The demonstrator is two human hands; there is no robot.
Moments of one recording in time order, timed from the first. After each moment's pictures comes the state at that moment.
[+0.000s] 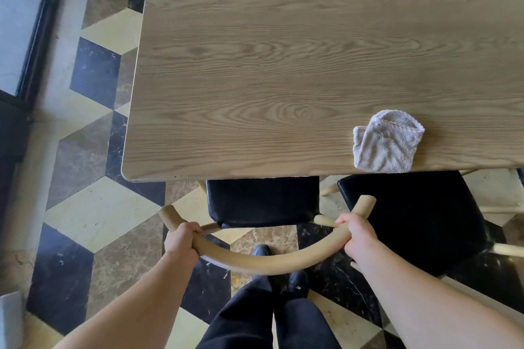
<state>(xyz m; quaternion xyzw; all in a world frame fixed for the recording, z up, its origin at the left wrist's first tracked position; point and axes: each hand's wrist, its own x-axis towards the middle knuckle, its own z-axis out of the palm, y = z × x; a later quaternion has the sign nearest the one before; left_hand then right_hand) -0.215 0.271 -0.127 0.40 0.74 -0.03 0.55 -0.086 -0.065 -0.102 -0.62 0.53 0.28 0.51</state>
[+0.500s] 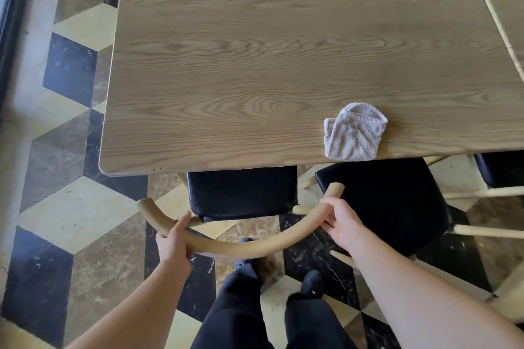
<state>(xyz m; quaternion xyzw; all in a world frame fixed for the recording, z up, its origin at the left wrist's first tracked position) -0.239 0.225 -0.106 0.40 0.69 0.01 0.60 -0.084 -0.095 -0.074 -0.56 0.48 0.32 0.60</state>
